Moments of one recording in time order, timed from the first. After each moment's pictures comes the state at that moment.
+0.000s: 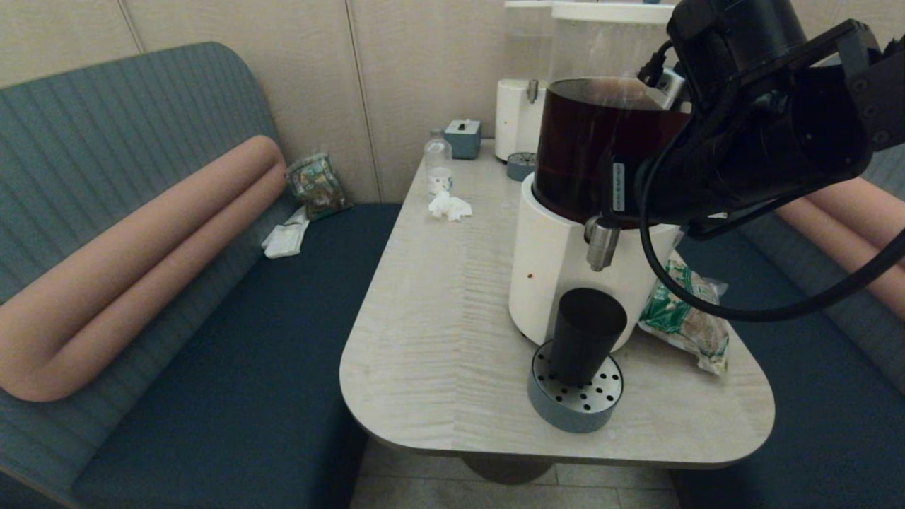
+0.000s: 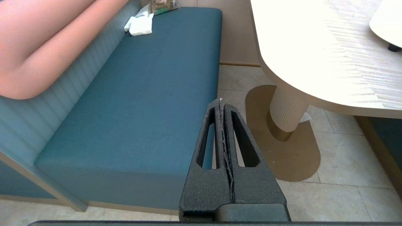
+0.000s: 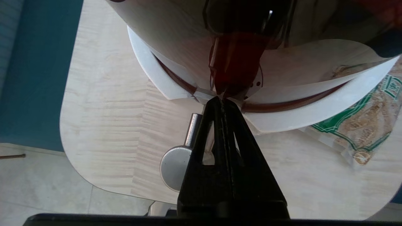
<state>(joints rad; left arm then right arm) 0.02 0.00 0.00 -0.01 0.00 -0.04 0.59 1.85 -1.93 0.69 -0.35 0.45</state>
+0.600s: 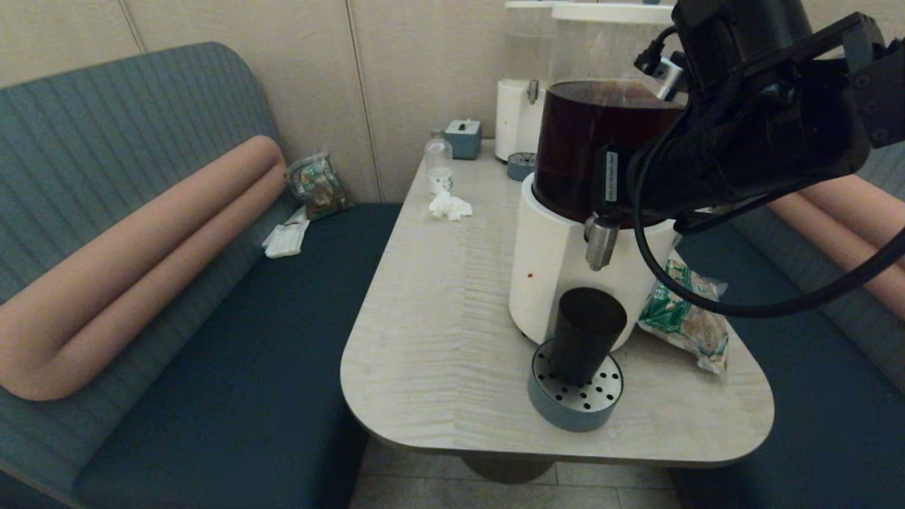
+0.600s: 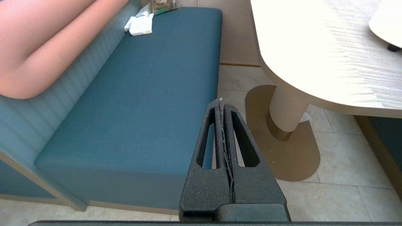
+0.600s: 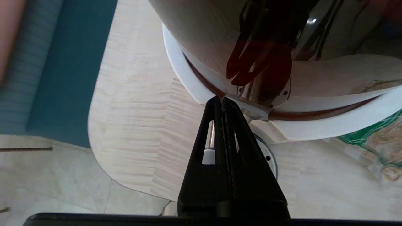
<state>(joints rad) 0.02 0.00 0.00 -0.01 0.00 -0.04 0.59 1.84 -1.93 0.65 -0.26 0.46</state>
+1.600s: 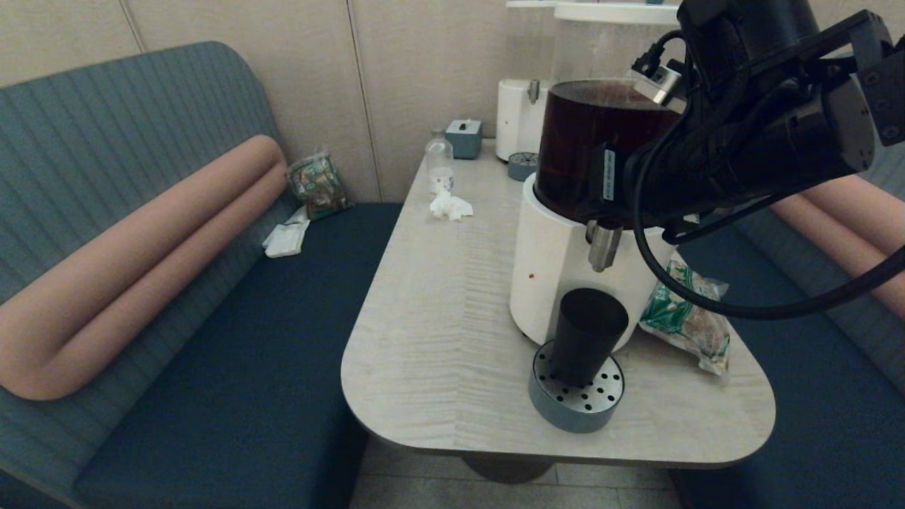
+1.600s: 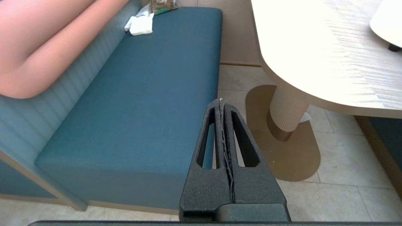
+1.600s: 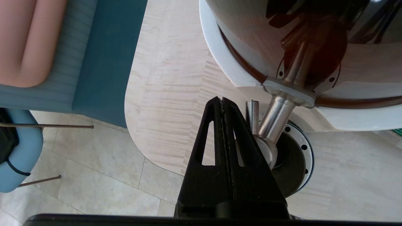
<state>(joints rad) 0.02 0.00 0.00 -0.01 0.00 -0.04 0.58 1.83 -1.92 0.66 -0.12 0.52</state>
